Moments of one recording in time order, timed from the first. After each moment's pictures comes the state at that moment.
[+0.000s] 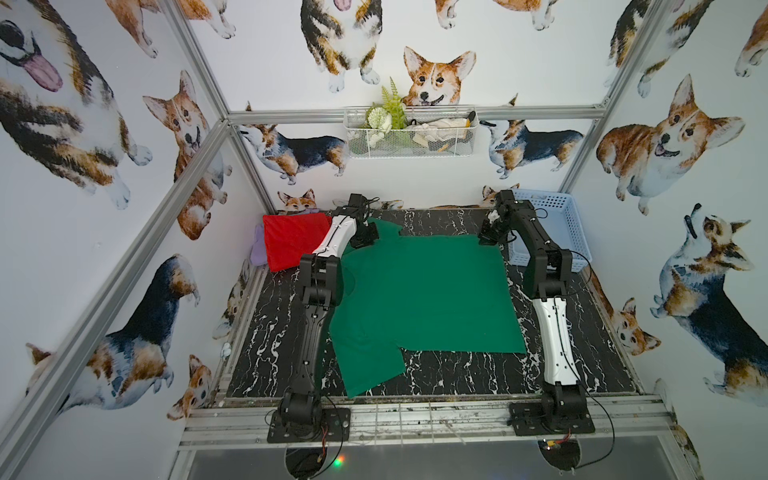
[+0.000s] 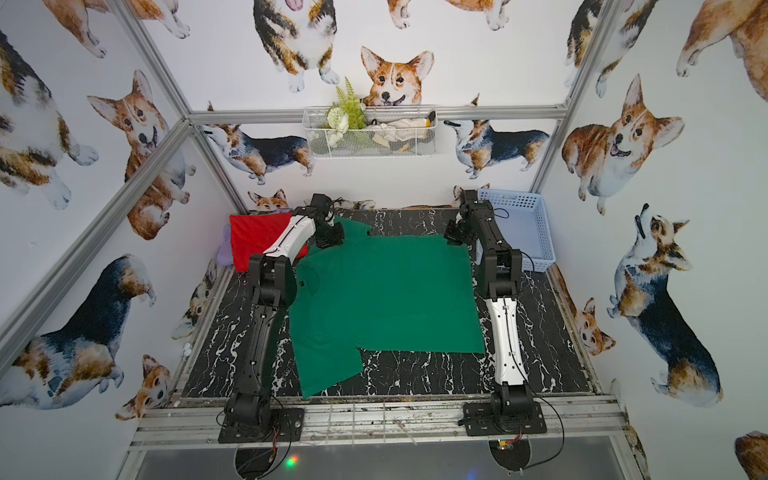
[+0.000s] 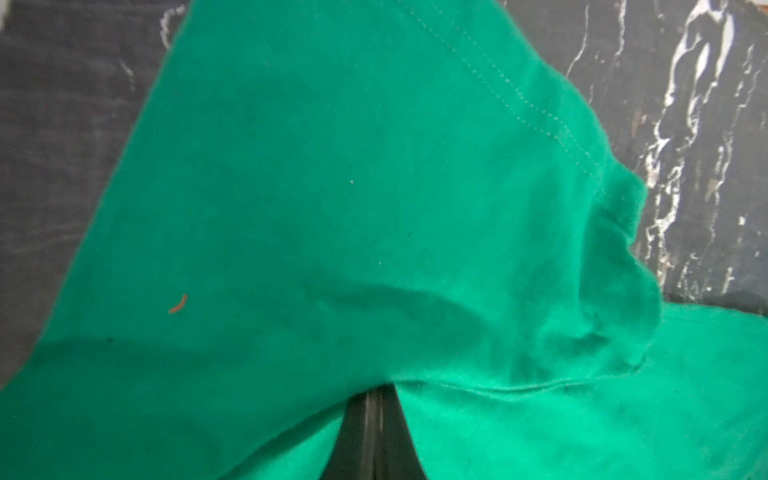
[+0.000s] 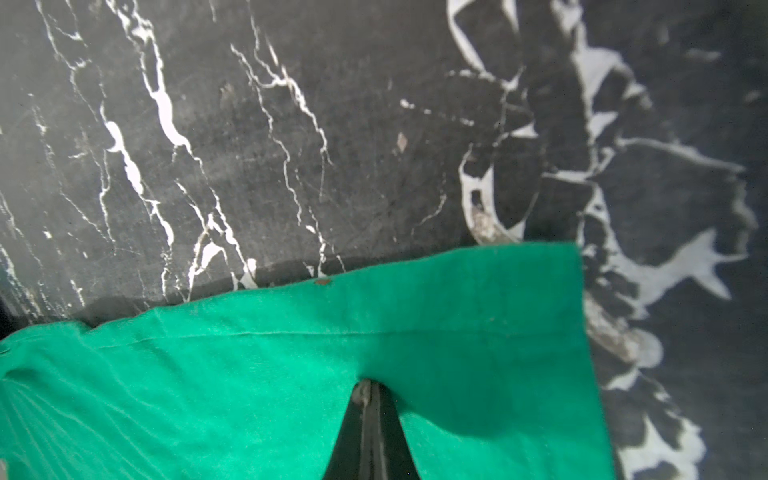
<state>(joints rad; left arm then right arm) -0.17 2.67 2.45 -0.96 0.18 -0.40 0.10 2.69 2.53 -1.12 -0.27 0.40</state>
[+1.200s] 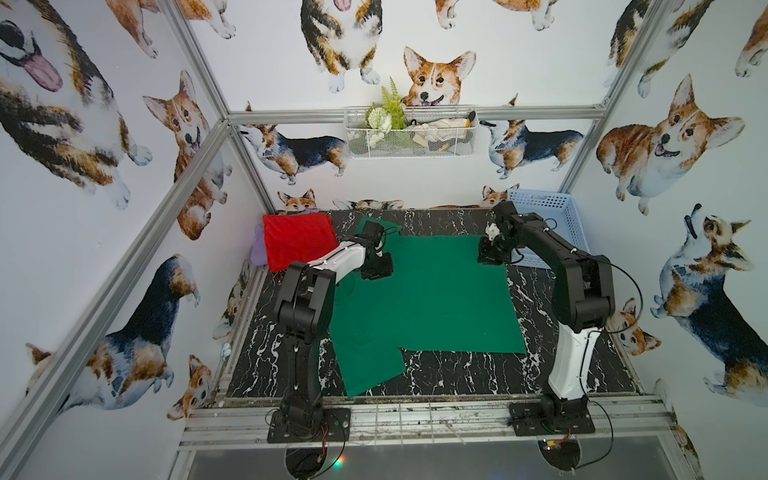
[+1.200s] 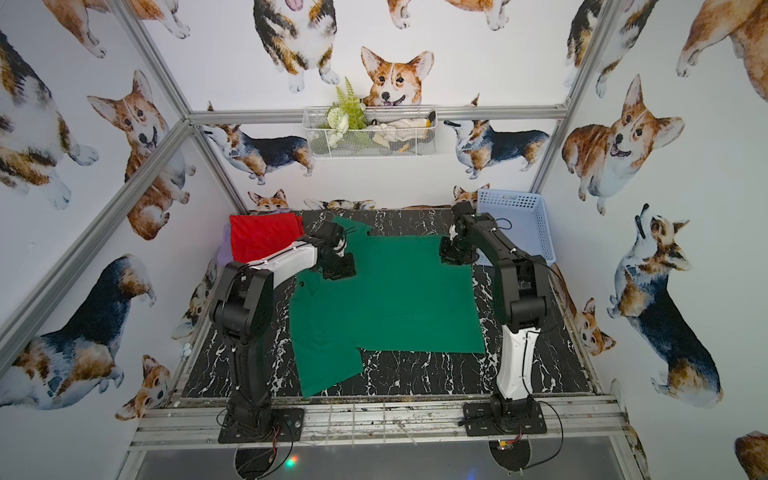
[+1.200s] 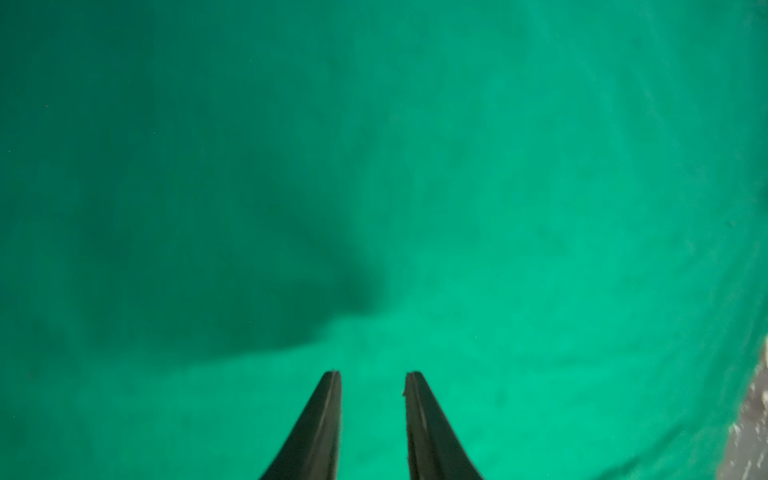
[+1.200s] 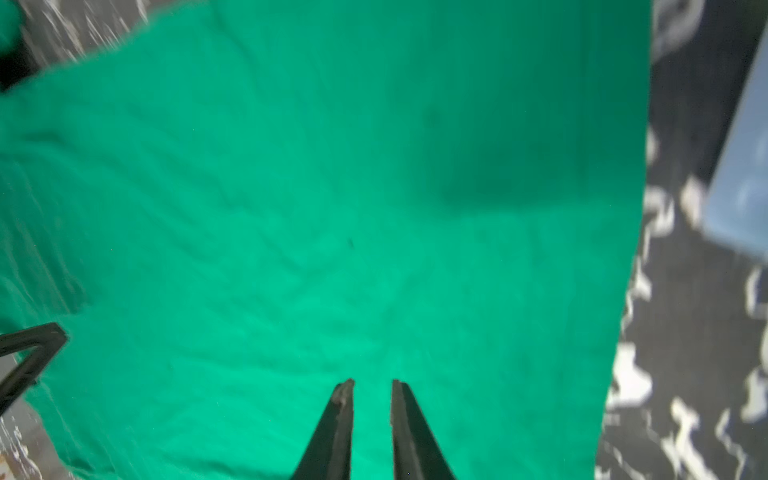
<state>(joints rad) -0.35 2.00 1.43 -0.61 0.19 -0.48 0.21 1.98 1.59 -0.90 -0.23 0.38</state>
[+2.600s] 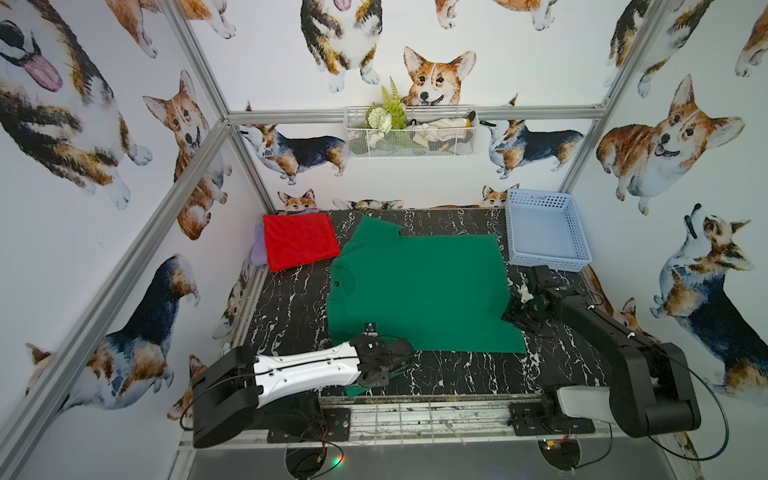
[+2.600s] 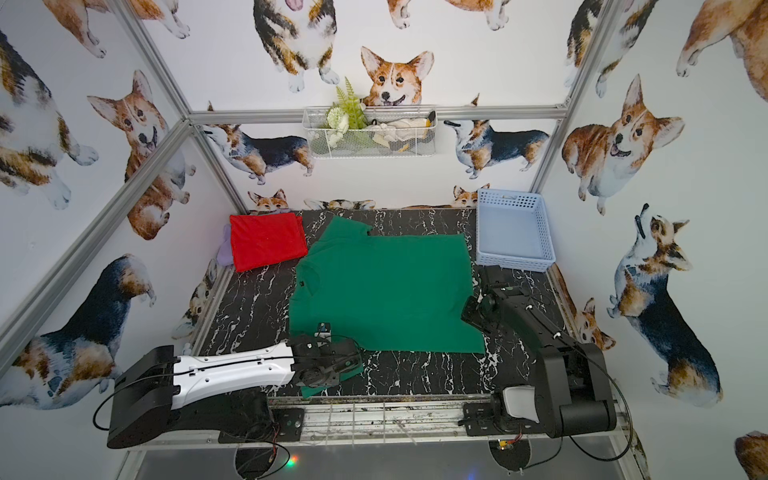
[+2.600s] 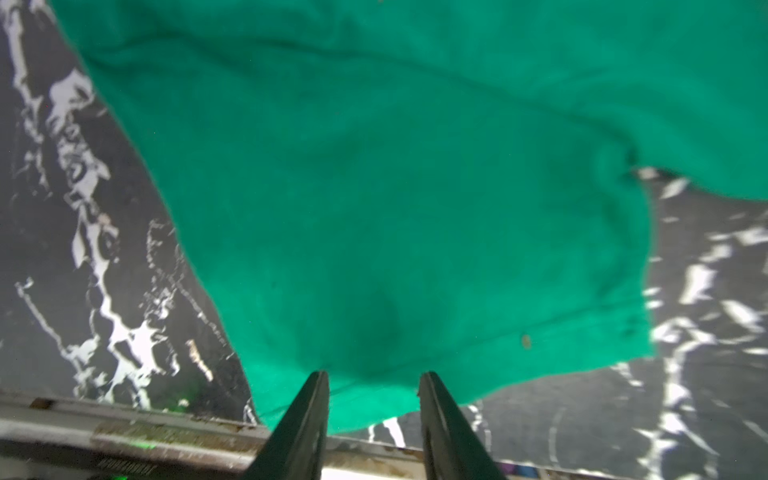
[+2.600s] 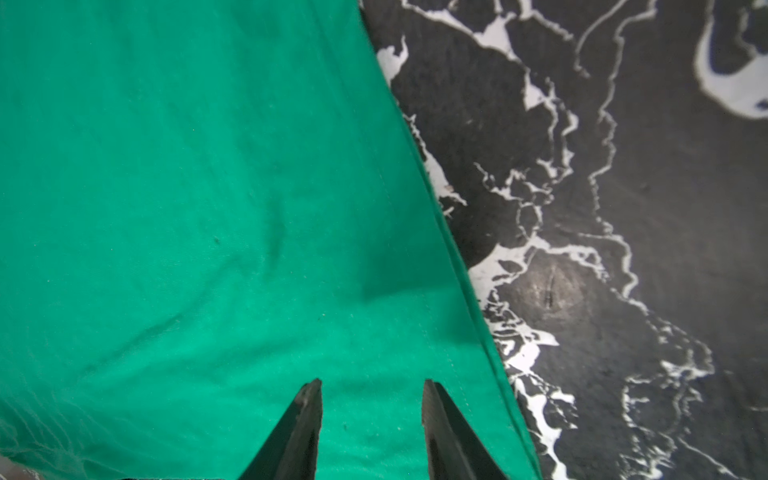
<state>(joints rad) -1.17 1.27 0.66 -0.97 -0.29 -1.18 0.14 1.29 0.70 -0.70 -0.18 0.58</state>
